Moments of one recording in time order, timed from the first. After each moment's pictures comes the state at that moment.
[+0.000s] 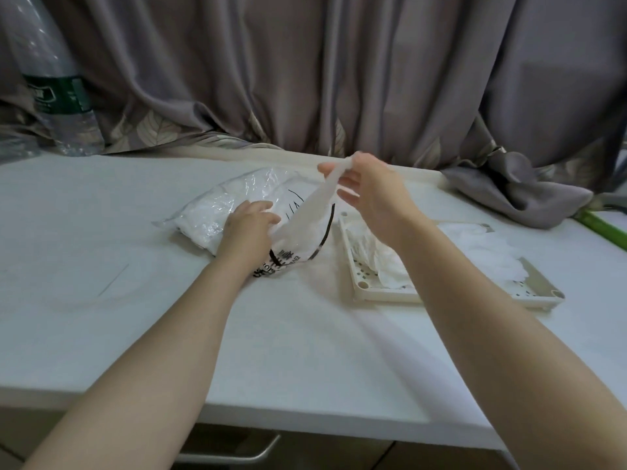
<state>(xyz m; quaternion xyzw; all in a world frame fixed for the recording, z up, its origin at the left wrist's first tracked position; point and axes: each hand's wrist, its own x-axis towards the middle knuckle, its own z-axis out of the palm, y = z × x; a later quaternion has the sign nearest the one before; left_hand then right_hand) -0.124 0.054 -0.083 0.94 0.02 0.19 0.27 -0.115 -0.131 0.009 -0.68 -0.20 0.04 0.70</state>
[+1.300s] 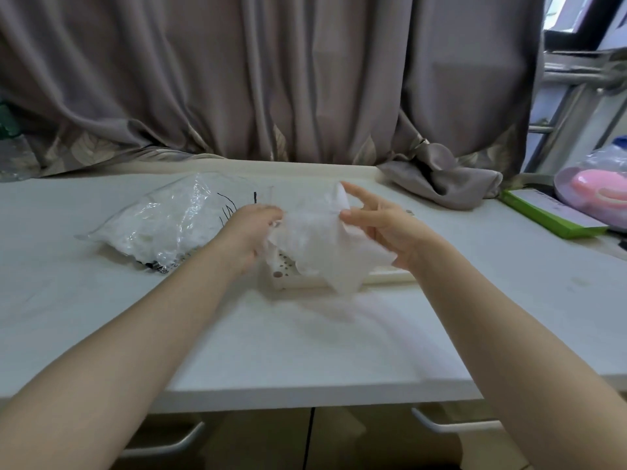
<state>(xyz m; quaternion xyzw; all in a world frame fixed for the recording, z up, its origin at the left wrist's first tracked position) -0.156 -0.082 -0.019 0.69 0.10 0.02 0.72 -0.147 -0.283 -0.002 -0.62 -0.19 0.20 0.73</state>
